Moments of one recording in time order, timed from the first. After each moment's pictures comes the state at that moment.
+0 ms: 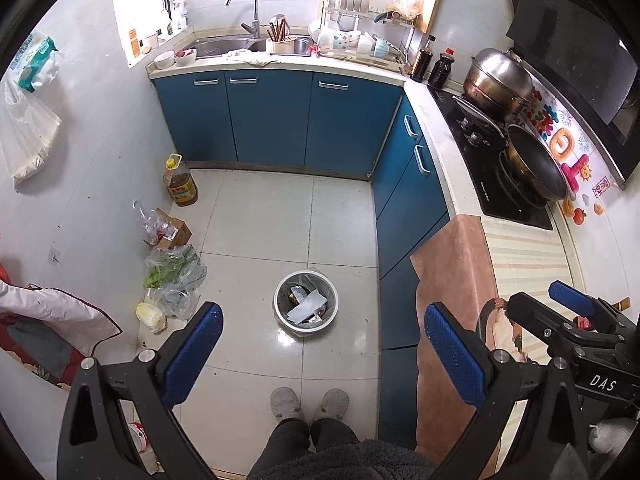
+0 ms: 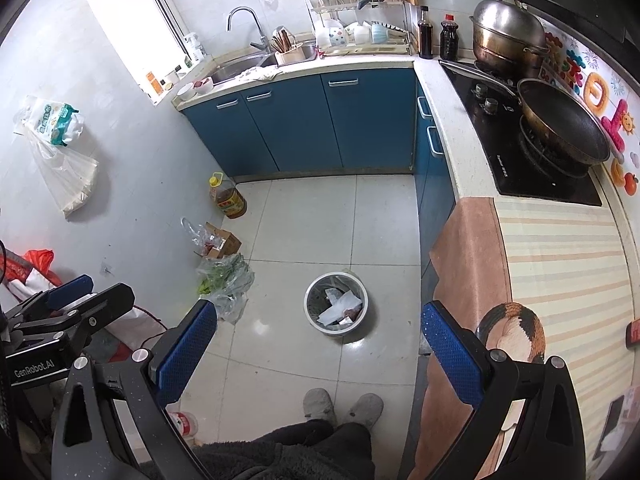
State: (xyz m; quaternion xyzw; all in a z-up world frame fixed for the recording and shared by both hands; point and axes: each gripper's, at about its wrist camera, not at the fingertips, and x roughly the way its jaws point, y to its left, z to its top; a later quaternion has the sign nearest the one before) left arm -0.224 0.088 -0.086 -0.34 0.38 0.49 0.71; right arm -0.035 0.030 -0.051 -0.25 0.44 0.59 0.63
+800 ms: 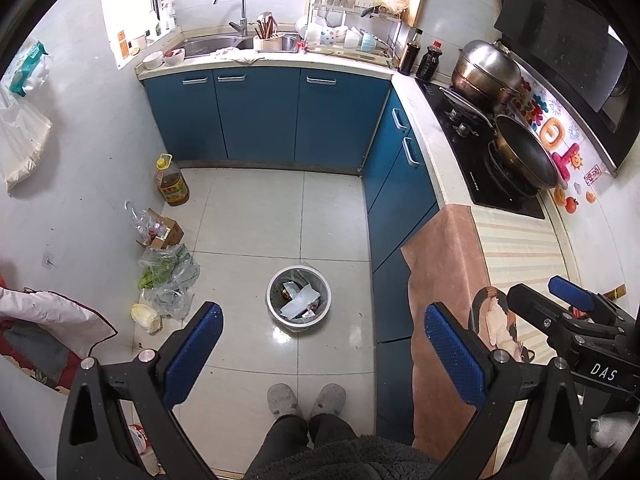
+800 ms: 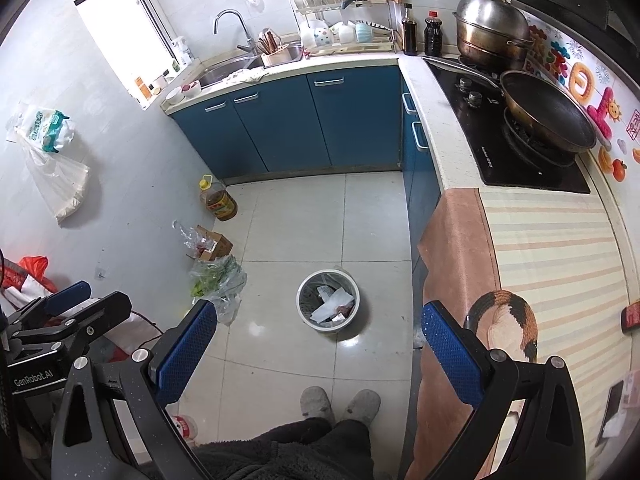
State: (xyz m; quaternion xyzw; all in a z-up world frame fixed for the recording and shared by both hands) left arm -0.220 0.084 -0.086 -0.33 0.39 0.47 0.72; right arm -0.023 0.013 -0.050 -0.25 0.45 0.57 0.64
